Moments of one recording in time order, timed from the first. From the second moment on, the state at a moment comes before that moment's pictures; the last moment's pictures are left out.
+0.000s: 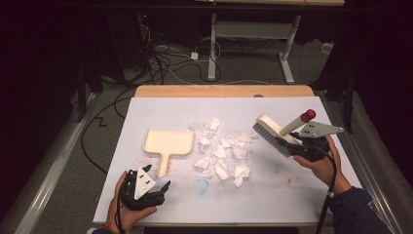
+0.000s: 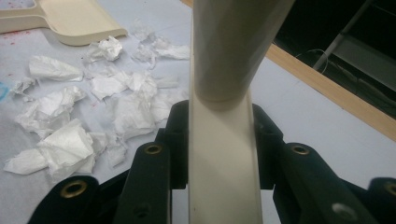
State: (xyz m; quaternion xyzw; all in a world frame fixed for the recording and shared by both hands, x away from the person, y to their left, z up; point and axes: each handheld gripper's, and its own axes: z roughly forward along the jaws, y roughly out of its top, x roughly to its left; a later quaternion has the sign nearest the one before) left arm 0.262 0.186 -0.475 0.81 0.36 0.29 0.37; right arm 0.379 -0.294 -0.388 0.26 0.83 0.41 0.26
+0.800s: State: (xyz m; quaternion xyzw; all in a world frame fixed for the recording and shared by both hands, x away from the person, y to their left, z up) left arm 0.263 0.187 -0.474 0.81 0.36 0.29 0.37; right arm 0.405 -0.255 -0.391 0.23 0.85 0.39 0.27
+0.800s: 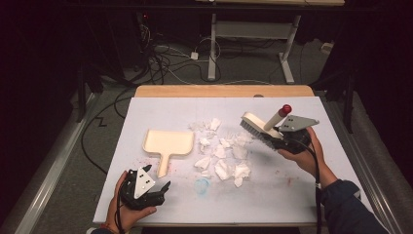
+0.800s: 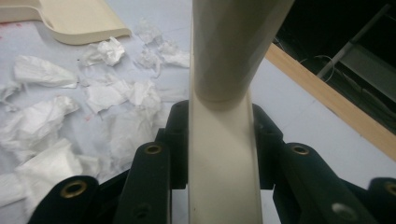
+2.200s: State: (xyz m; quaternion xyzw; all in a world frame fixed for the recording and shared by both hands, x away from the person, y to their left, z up) left arm 0.258 0.188 -0.475 0.82 0.35 0.26 0.37; right arm 0.494 -0.091 -0.426 0.05 0.93 0.27 0.24
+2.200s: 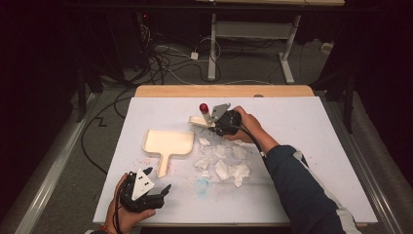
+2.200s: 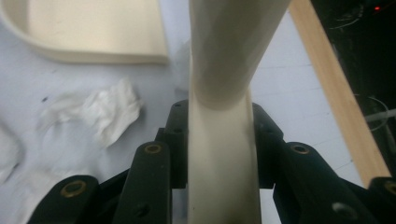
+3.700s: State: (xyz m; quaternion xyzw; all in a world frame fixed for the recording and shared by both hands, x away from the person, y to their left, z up) left arm 0.259 0.182 -0.475 0.83 0.34 0.26 0.36; right arm 0.448 -0.110 -0.413 0.07 0.92 0.32 0.21
